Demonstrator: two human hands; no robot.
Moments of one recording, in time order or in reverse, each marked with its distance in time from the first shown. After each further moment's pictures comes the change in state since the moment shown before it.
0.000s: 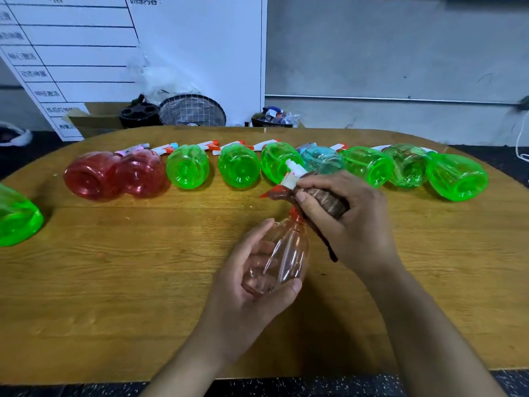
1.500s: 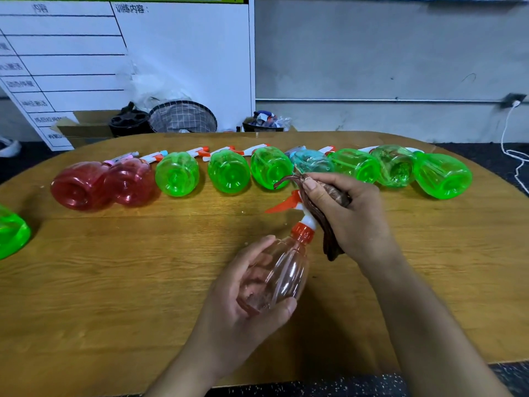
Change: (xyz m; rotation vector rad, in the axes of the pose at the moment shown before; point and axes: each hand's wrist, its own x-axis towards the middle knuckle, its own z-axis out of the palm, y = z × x) left_hand -0.005 -0.002 -0.001 0.050 -0.067 -0.014; right_hand 0.010 0.004 -0.009 0.356 -0.028 0.283
